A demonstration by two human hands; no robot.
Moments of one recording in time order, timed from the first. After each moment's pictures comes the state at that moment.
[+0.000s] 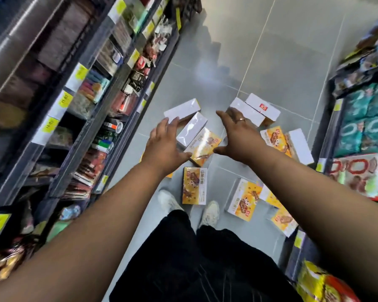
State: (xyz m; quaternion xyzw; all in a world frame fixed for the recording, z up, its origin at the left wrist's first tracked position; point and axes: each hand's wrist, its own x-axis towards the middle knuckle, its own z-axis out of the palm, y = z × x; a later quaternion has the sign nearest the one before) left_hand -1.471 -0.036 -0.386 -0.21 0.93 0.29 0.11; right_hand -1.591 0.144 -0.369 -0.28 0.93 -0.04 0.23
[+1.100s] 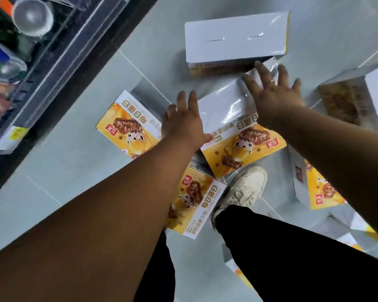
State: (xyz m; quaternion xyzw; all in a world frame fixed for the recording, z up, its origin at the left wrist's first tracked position) left_hand -1.615 -0.065 -0.922 -0.39 0.84 0.22 0.29; right_hand -1.804 0.040 -0.934 -0.49 0.80 0.21 0.28
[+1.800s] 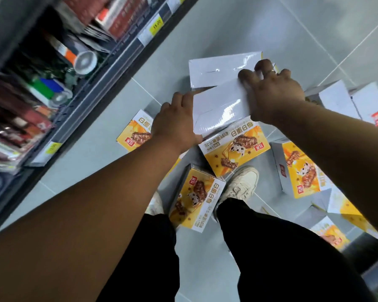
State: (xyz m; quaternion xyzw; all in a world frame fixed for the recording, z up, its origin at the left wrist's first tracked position) left_hand -1.595 -0.115 -0.810 -0.32 0.90 0.22 0.21; right_hand -1.791 0.002 -0.809 -0.49 0.84 0.16 0.20
